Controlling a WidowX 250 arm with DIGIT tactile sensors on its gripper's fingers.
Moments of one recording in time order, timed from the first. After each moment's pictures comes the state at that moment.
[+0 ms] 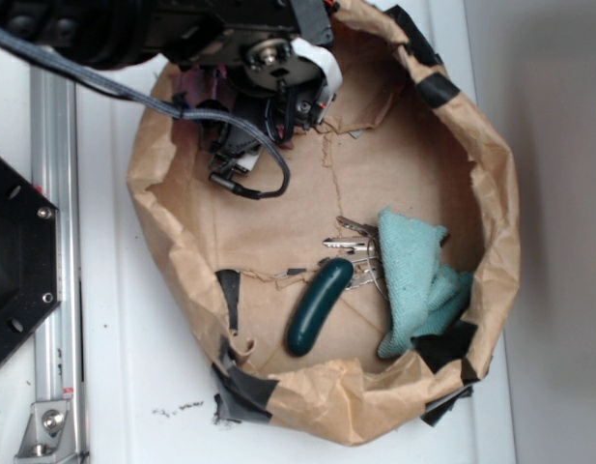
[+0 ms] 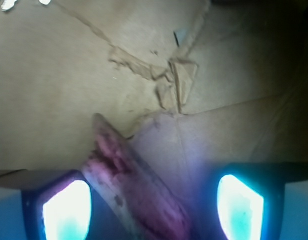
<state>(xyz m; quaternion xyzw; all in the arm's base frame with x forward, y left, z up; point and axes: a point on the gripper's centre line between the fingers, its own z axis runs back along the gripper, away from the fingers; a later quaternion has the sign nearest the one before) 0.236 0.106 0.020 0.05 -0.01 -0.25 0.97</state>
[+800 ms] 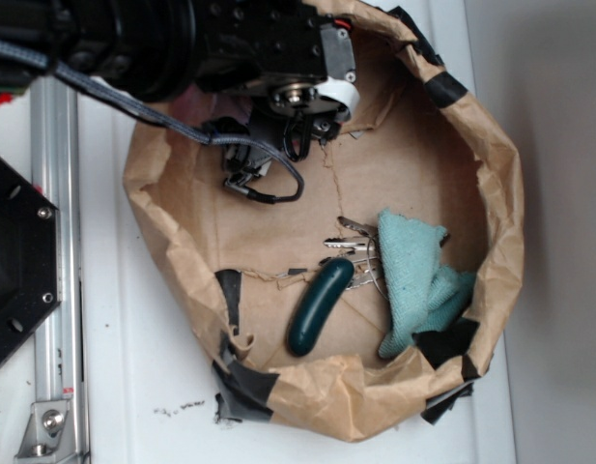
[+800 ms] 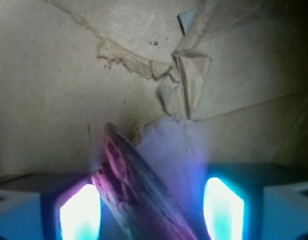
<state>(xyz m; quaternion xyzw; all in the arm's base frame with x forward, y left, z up) 0.246 0.097 0.014 0.07 0.01 -0.23 0.97</state>
